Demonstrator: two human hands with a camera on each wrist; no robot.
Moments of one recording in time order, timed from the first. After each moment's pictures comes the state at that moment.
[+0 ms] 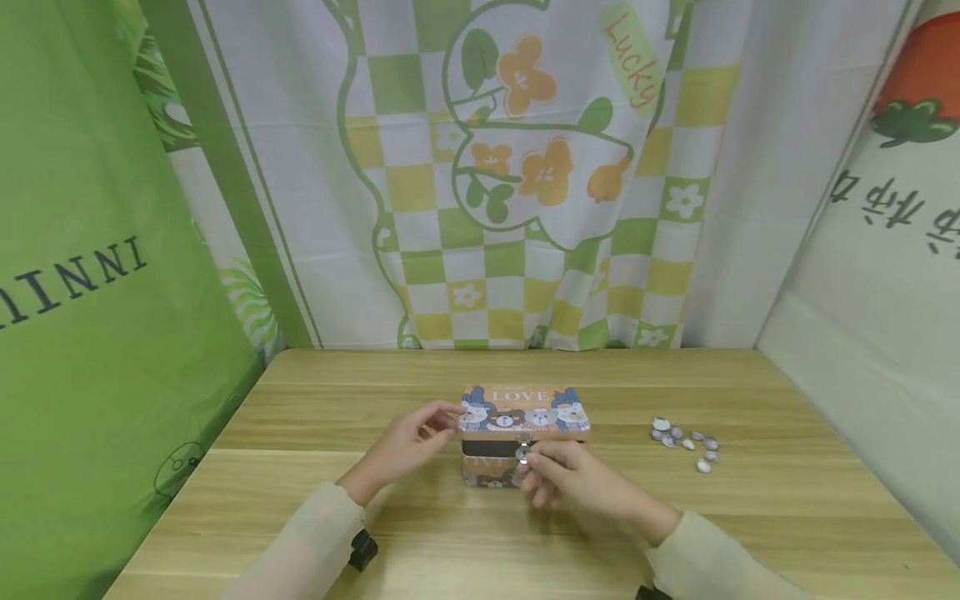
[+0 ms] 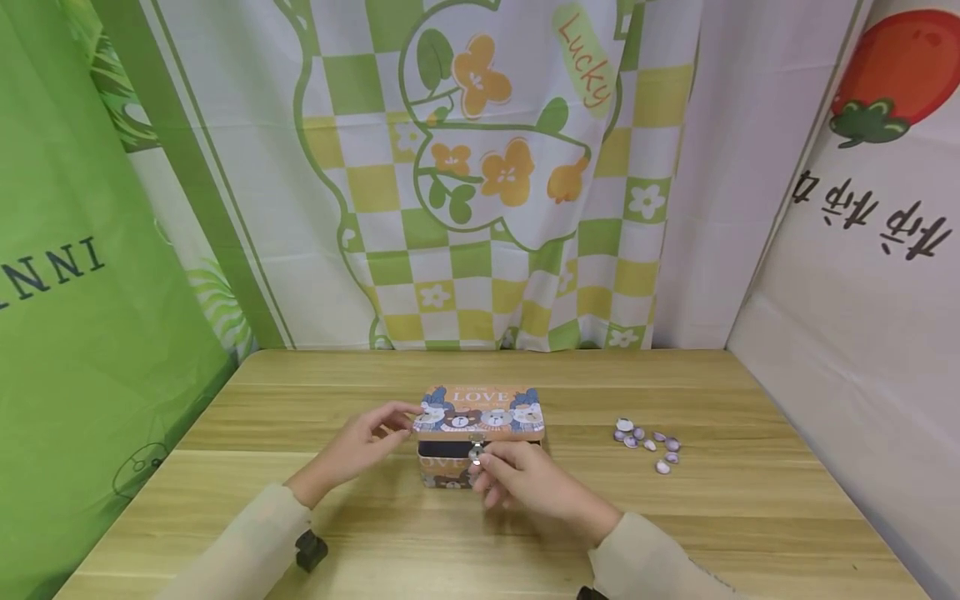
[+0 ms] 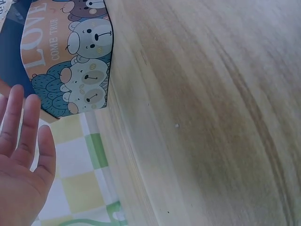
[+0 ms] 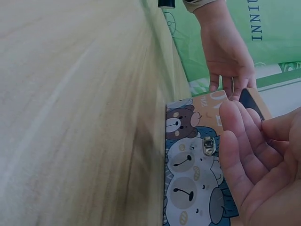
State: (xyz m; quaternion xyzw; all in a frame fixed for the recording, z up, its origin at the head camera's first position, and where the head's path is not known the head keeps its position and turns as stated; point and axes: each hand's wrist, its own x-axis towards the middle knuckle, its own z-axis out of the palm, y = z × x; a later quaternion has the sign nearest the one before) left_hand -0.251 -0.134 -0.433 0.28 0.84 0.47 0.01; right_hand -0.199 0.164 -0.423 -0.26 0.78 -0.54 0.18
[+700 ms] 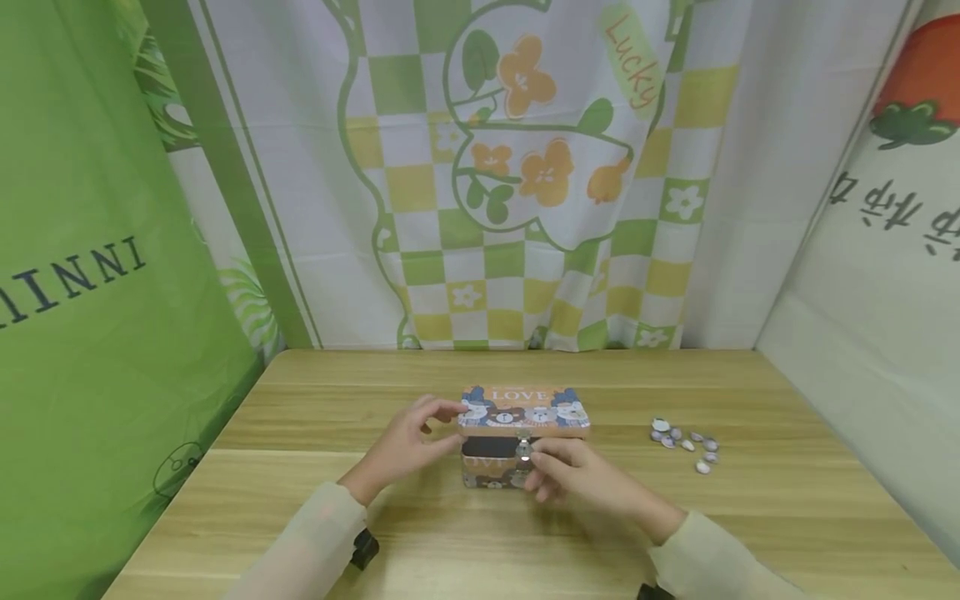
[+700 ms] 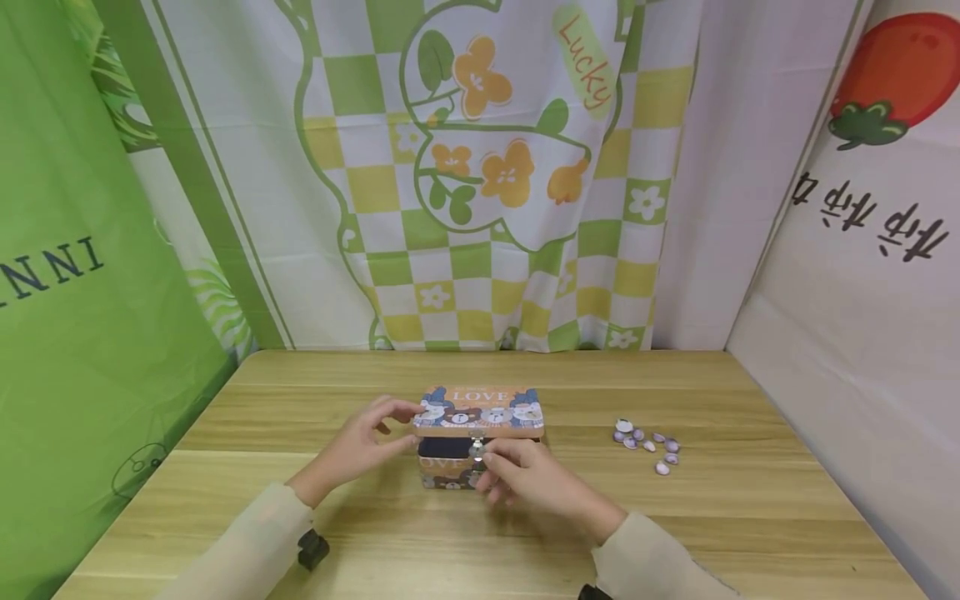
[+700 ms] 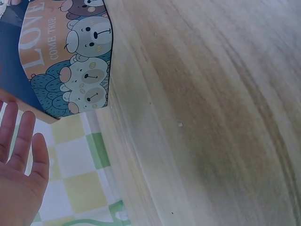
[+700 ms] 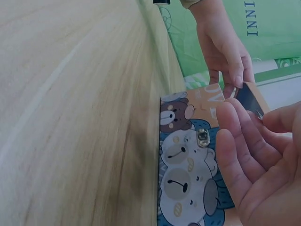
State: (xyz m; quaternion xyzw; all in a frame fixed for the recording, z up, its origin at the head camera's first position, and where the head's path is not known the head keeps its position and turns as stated) left_hand -0.251 -0.132 -0.434 0.31 0.84 0.45 -0.06; right_hand -0.202 0.171 -0.421 -0.29 0.77 -0.54 0.17
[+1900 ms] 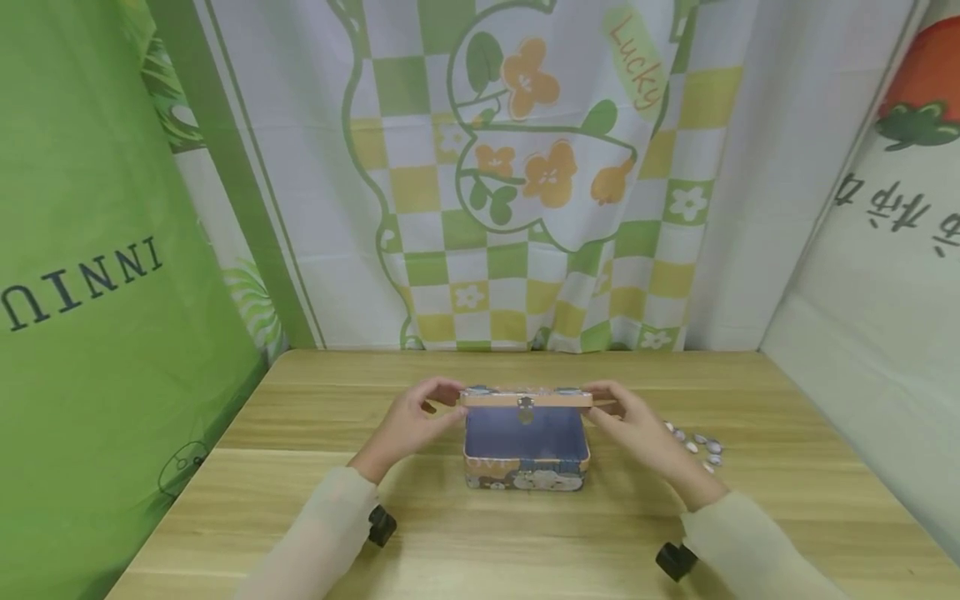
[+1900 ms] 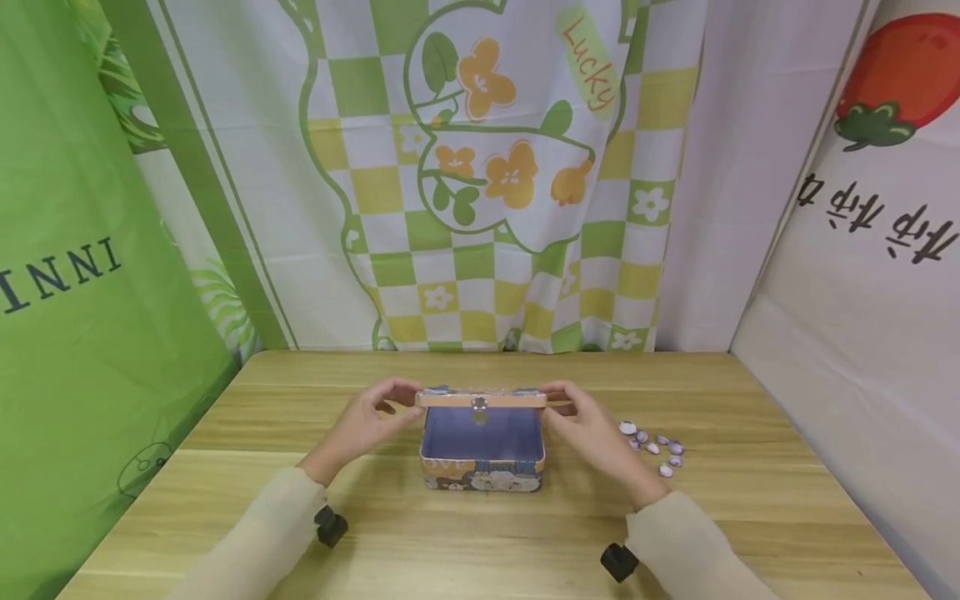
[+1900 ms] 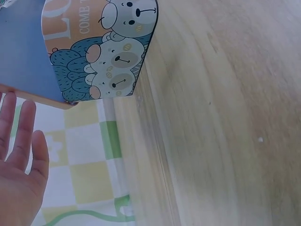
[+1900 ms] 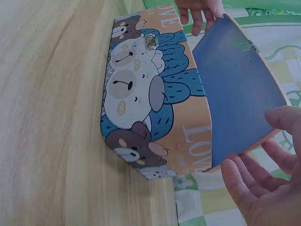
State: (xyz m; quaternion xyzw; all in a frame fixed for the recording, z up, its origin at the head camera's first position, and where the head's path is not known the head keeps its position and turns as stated) left_hand -0.270 -0.126 -0.419 0.25 0.83 0.50 -0.06; right_hand -0.232 0.223 -0.401 -0.16 0.86 -0.49 -0.03
